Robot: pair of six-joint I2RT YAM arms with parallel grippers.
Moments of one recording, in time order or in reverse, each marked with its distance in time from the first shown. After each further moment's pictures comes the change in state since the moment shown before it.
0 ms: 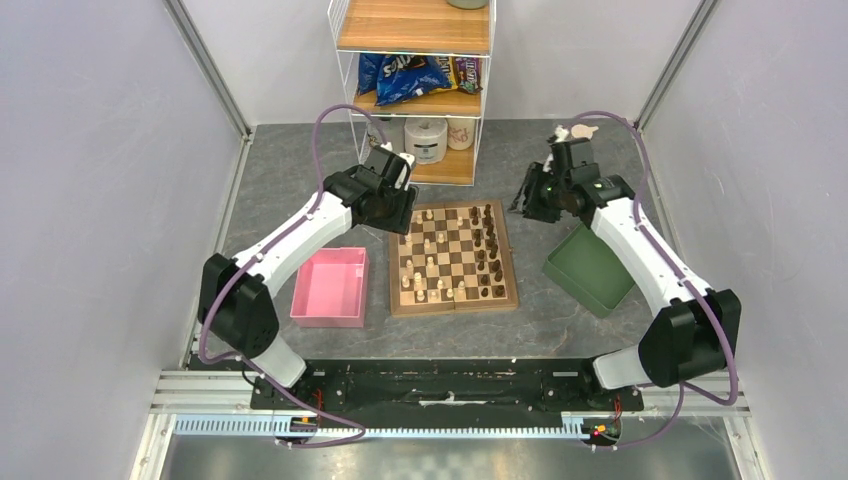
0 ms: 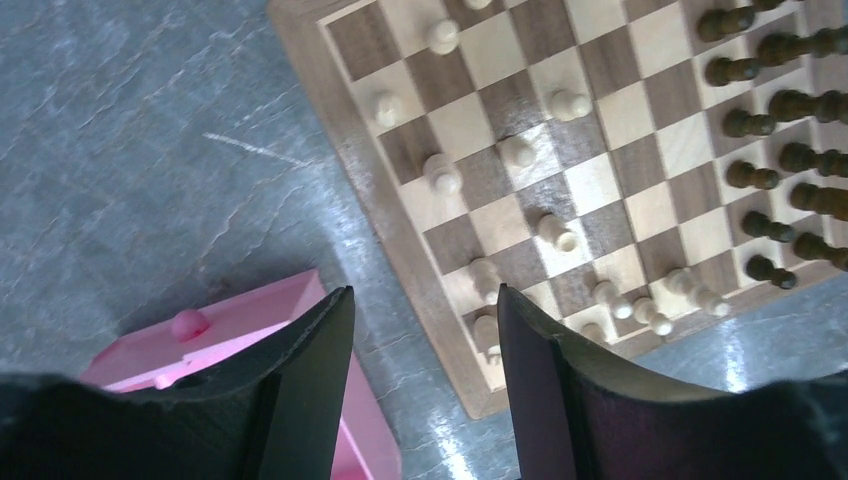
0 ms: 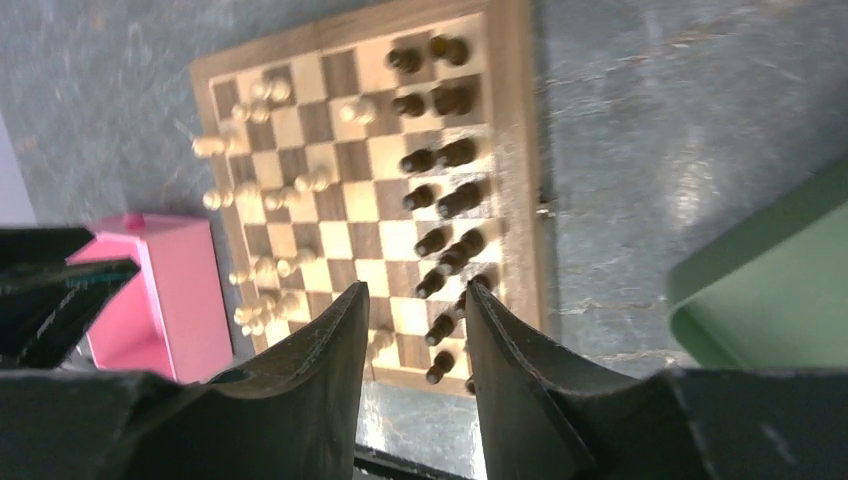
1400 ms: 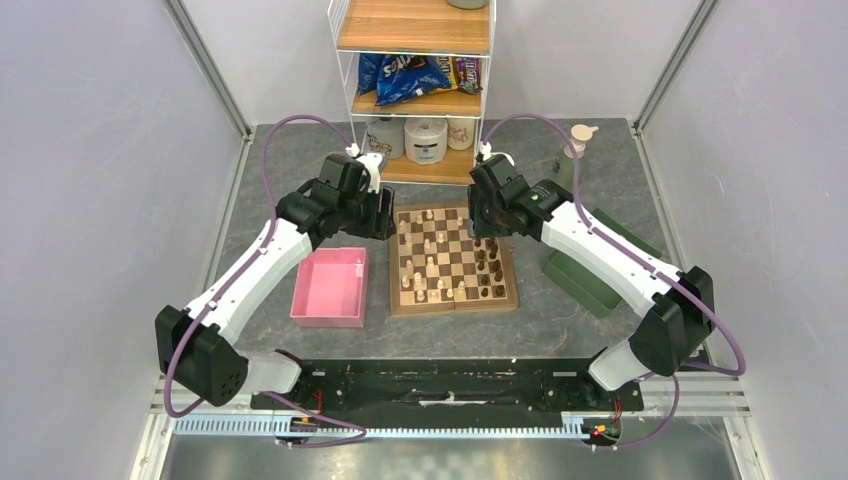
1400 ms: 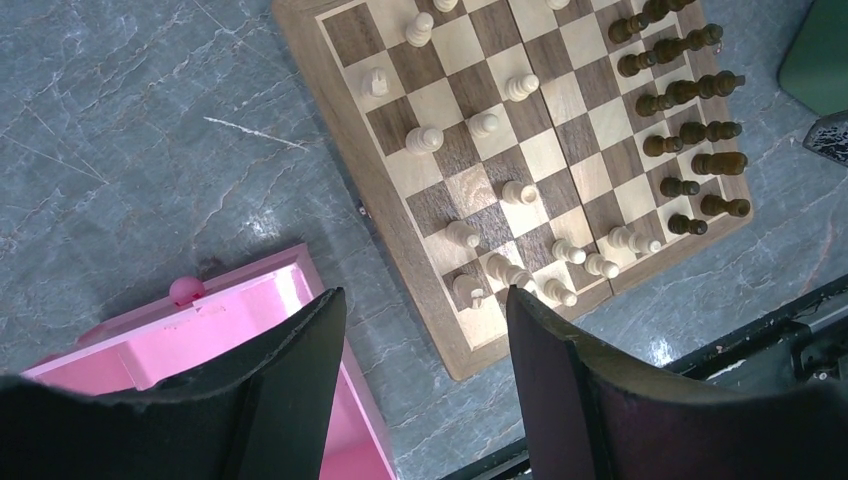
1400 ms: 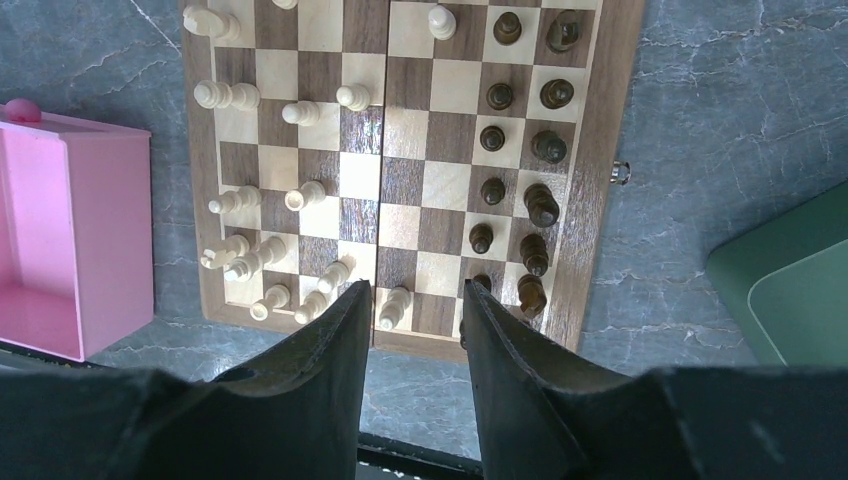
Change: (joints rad) left arm 0.093 -0.283 -0.181 0.057 0.133 0.006; right arm 0.442 0.111 0.154 -0.144 0.335 -0.010
